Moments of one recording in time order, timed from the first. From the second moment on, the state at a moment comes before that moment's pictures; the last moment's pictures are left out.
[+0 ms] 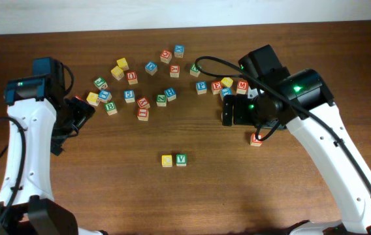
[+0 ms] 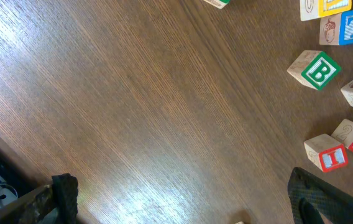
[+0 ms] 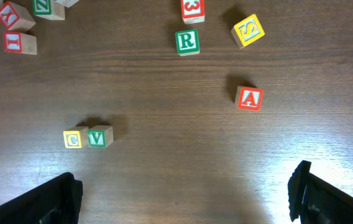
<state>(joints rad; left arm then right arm) 0.15 1.64 1.52 -1.38 -0.12 -0.83 0.40 1.55 1.68 -1.40 -0.01 0.49</state>
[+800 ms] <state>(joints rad) 0.15 1.64 1.52 -1.38 -0.12 -0.83 0.40 1.55 1.68 -1.40 -0.19 0.54</state>
